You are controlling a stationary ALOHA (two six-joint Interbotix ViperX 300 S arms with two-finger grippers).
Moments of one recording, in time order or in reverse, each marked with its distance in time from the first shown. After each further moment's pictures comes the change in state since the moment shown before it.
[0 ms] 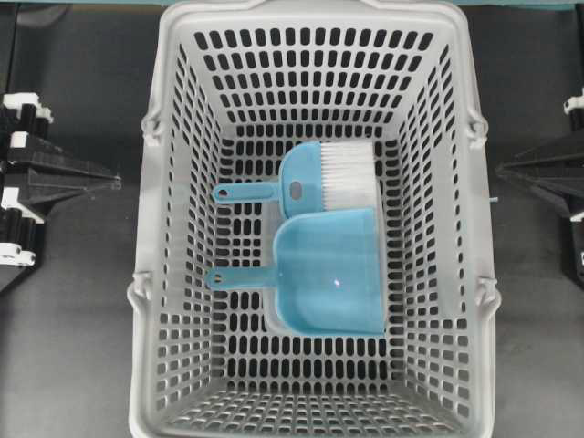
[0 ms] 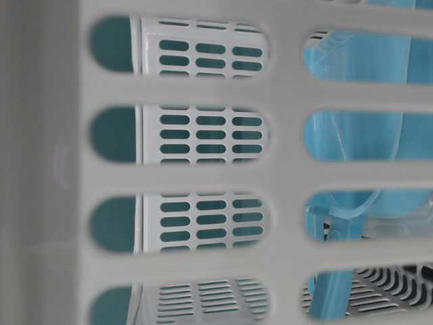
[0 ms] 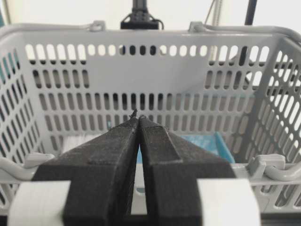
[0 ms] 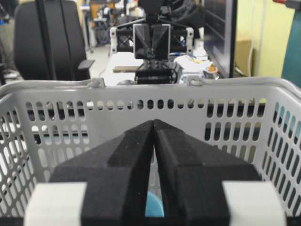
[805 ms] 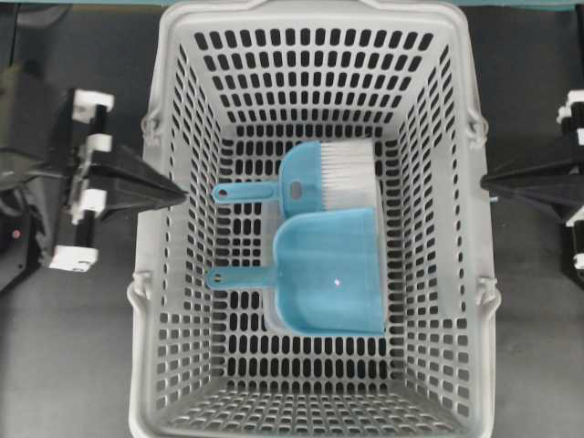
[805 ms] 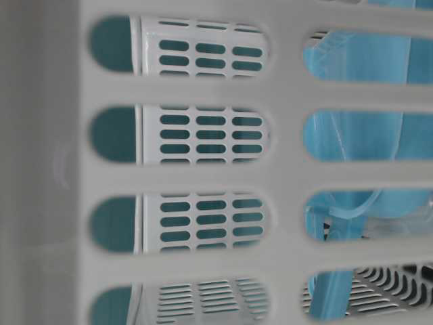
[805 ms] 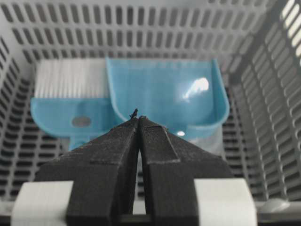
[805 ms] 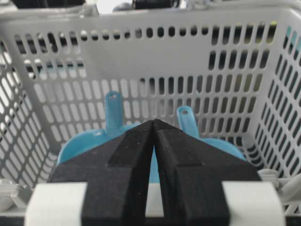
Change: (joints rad) left arm -0.040 0.339 -0.476 0.038 0.664 -0.092; right arm -0.002 0.009 -0.069 0.008 0.325 0.021
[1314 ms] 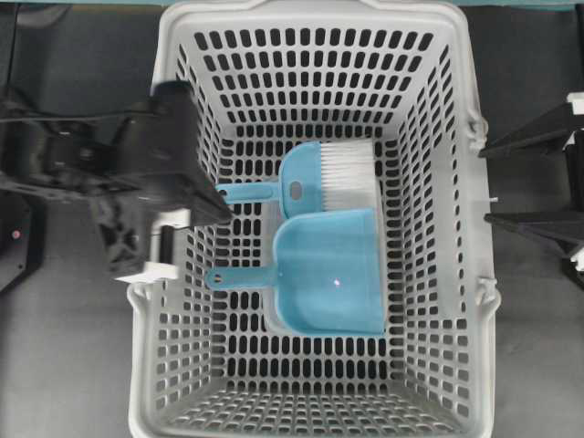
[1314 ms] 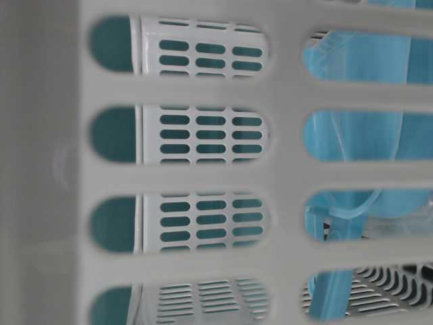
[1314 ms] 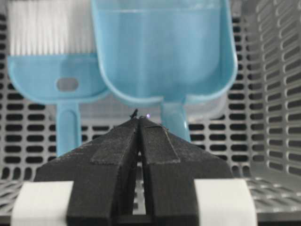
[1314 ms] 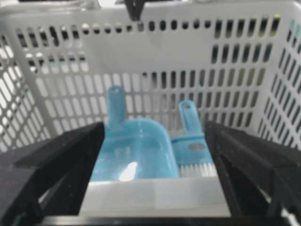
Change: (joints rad) left arm -0.026 0.316 -0.354 0.000 0.405 0.003; right arm 0.006 -0.003 -0.002 0.002 0.009 0.006
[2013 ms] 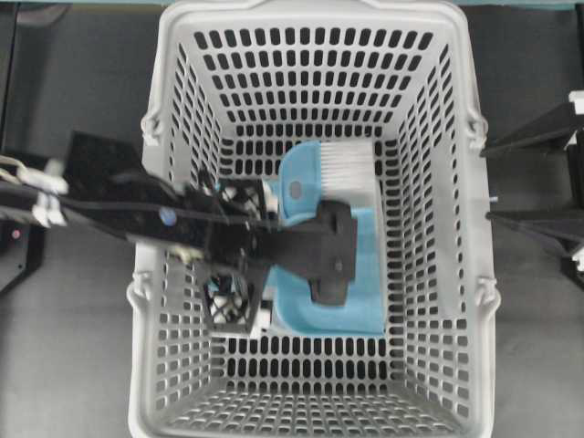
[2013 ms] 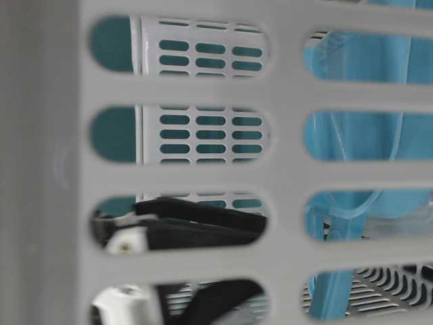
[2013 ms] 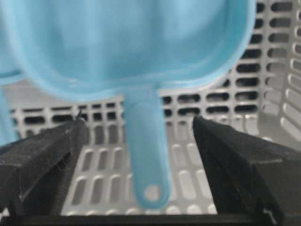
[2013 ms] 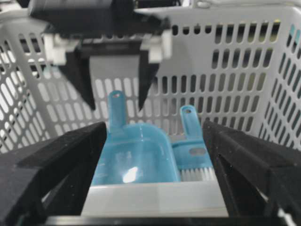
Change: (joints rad) left arm -0.091 0.430 -0.258 0.000 0.347 -0.025; right arm 0.003 -0.005 0.000 0.000 -0.012 0.002
